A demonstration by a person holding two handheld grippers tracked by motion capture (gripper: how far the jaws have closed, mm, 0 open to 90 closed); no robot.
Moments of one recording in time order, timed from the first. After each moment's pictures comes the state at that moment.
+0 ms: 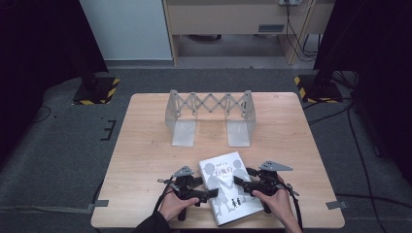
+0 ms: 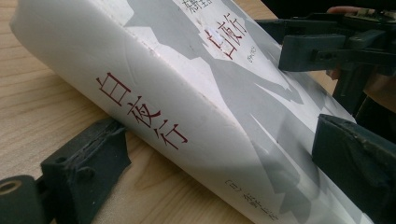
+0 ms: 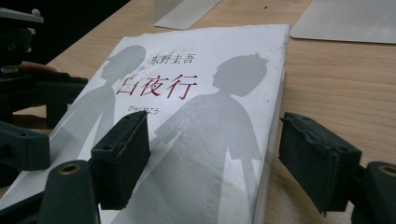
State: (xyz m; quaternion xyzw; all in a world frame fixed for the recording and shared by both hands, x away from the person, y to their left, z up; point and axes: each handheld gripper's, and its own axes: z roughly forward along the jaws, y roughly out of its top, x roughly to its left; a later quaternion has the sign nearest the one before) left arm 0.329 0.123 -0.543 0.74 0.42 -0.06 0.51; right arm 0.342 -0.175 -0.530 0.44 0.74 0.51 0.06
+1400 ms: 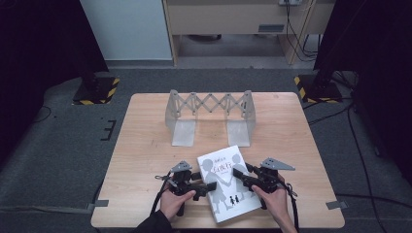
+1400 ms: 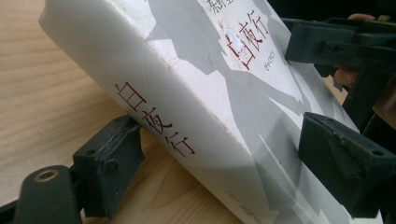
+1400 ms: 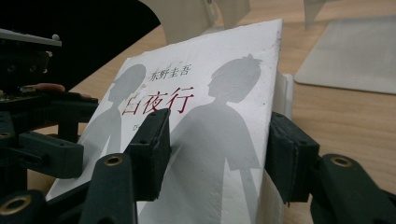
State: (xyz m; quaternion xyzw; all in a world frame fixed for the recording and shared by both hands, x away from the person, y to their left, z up) left arm 0.337 0.128 -0.522 0.75 0.42 -0.03 0.51; right arm 0.342 -0.170 -0.514 0.43 0.70 0.56 0.08
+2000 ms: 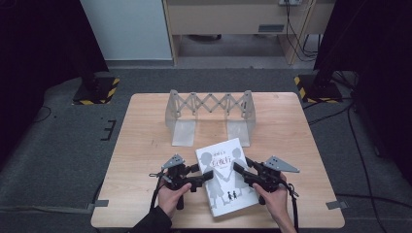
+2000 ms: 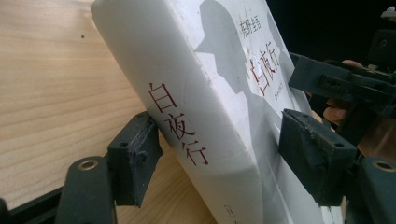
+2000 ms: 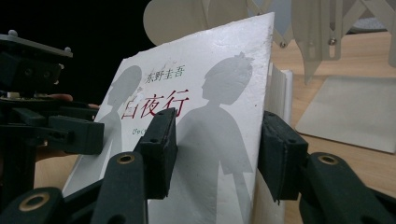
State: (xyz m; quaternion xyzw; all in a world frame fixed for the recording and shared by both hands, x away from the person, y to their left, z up) left arm 0.341 0.138 -0.503 0.70 0.43 0.00 0.57; right arm 0.339 -0.170 -0.500 0.39 0.67 0.61 0.12
